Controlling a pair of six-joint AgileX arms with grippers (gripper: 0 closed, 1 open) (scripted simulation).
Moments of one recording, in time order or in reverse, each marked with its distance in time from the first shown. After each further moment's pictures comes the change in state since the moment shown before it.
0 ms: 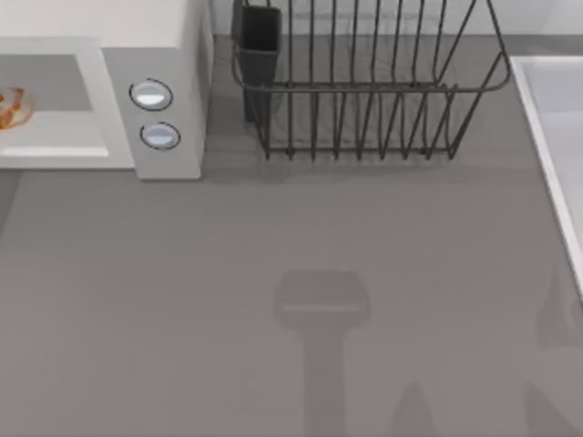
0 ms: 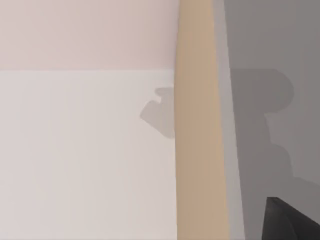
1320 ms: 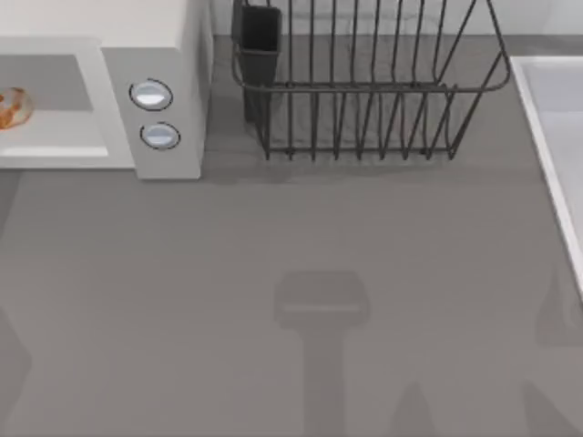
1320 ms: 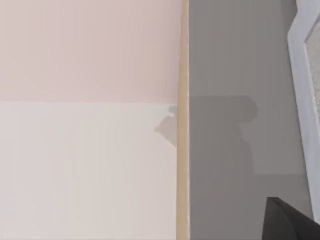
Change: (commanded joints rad) left arm -0.041 -0.247 0.129 -0.268 -0.008 -0.104; right arm 0.000 0.000 0.000 0.000 0.000 0.000
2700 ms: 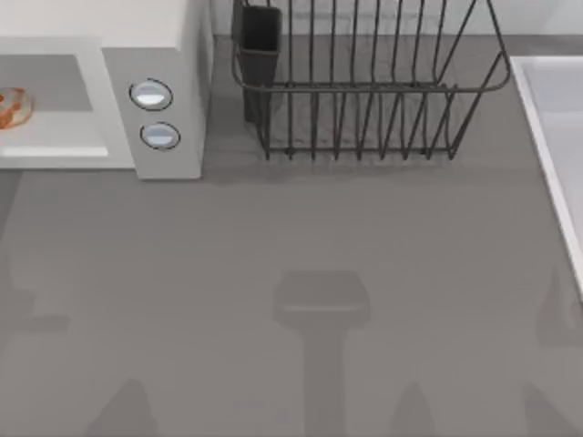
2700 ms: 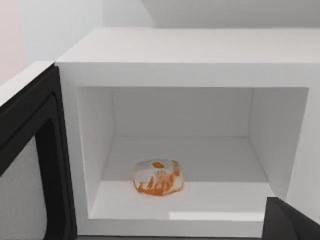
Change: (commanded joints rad) left arm -0.467 -1.304 -1.210 0.932 -0.120 -0.819; right arm 0.000 0.000 0.000 0.000 0.000 0.000
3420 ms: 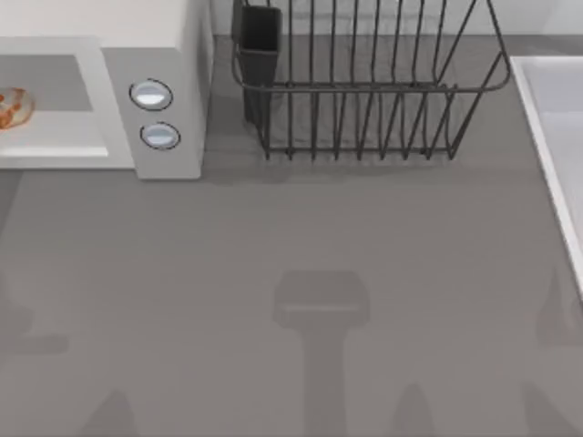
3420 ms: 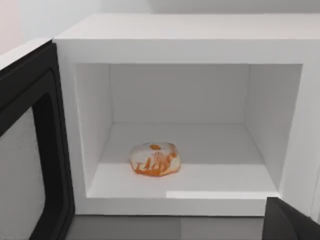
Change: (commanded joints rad) left arm 0.069 -0.212 -0.085 -0.129 0.069 -0.005; right arm 0.000 0.000 0.000 0.000 0.000 0.000
